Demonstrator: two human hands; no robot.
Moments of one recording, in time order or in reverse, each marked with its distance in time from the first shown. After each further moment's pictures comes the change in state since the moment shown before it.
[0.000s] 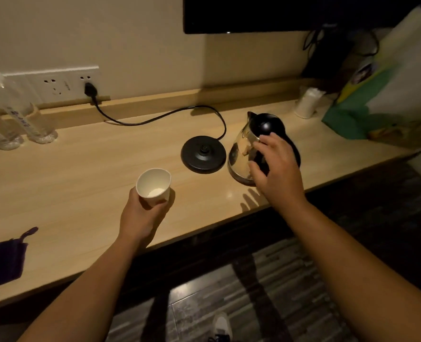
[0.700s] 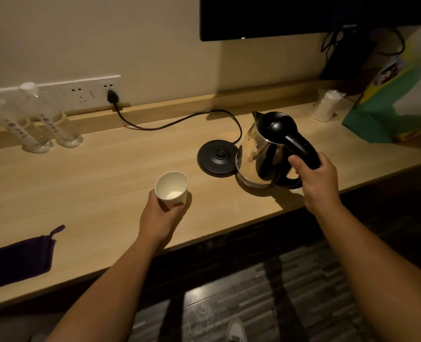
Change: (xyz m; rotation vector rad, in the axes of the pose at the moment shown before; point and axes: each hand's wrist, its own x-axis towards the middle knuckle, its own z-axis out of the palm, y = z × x) left_hand -0.002 0.000 0.000 -0.026 0.000 -0.025; right_hand -0.002 0.046 0.004 0.617 0.076 0.717
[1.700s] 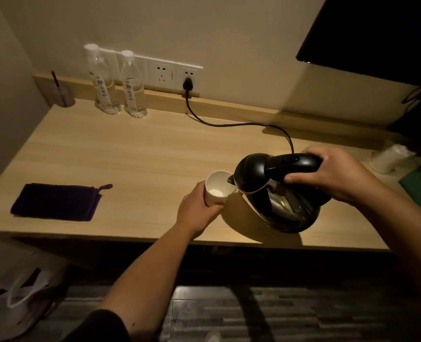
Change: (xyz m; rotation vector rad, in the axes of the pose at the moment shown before) left_hand 0.000 0.003 0.001 0.034 0.034 0.027; right_hand -0.006 -0.140 0.074 -0.678 -0.775 -0.386
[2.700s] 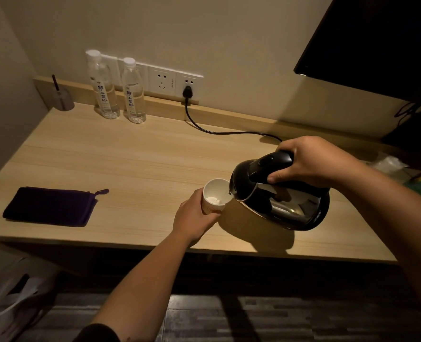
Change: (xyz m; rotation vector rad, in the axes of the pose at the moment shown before) left_hand 0.001 -0.005 0.003 0.017 0.026 0.045; right_hand 0.031 -0.045 -0.006 -0.362 -0.144 -0.167
